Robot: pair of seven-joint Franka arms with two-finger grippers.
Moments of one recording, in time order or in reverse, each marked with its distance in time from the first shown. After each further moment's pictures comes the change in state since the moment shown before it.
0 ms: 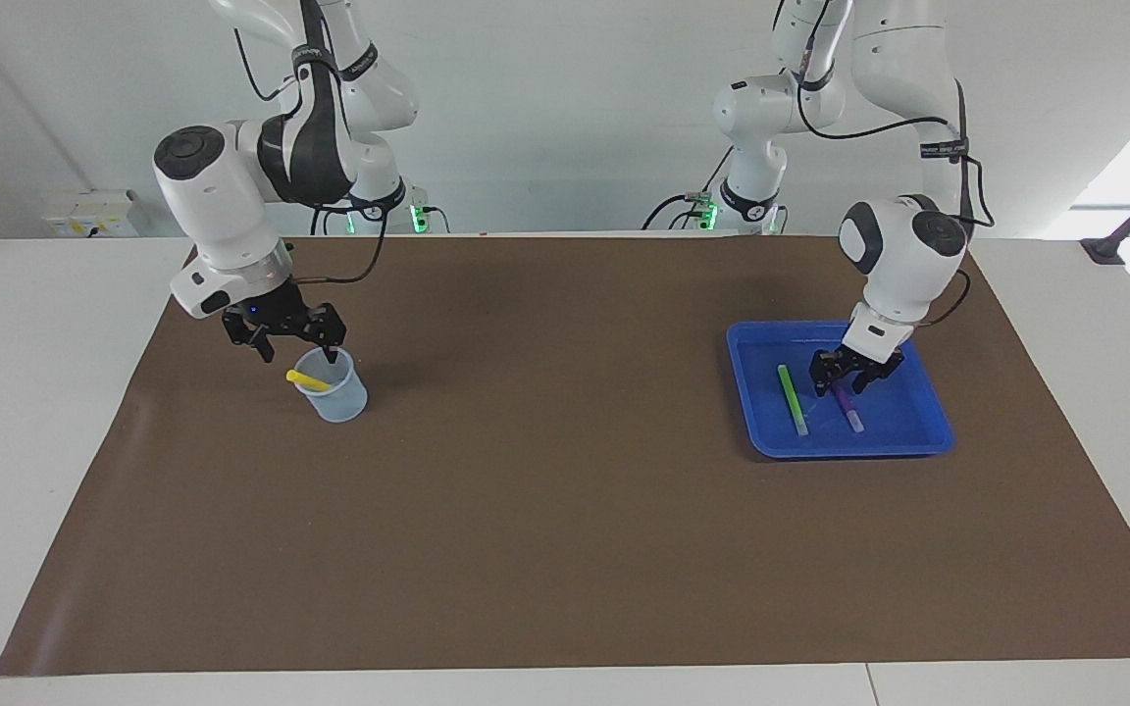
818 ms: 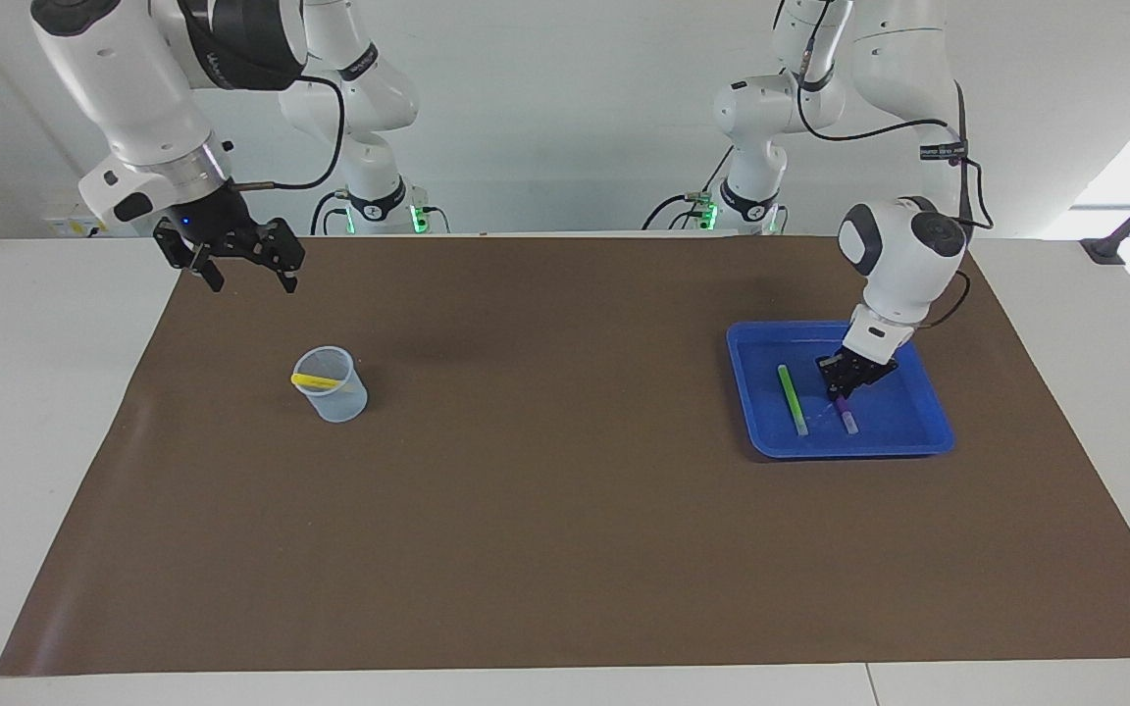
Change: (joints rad) left arm -0.002 0.004 0.002 0.002 0.000 0.013 -0.003; right arm 0.000 -0.008 -0.012 0.398 -0.004 -0.480 0.000
